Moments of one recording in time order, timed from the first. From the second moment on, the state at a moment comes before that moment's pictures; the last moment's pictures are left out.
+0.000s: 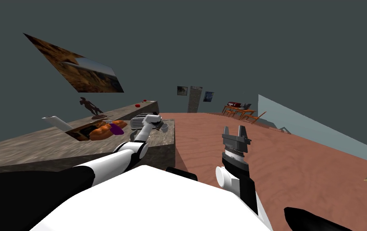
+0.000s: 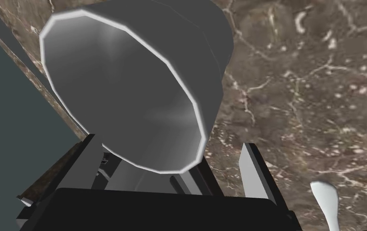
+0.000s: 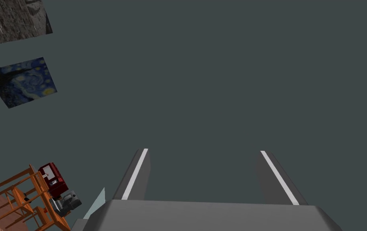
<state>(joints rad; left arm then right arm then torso) -0.58 0.40 0.29 -1.36 0.17 1.53 -0.32 0.45 0.03 0.01 -2.27 -0.03 -0.52 -0.13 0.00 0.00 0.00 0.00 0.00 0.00</state>
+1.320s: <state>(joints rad) -0.67 0.39 0.30 -1.22 0.18 1.74 -0.37 0.45 0.03 0.01 -2.27 -0.03 -0.52 -0.13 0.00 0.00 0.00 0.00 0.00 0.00</state>
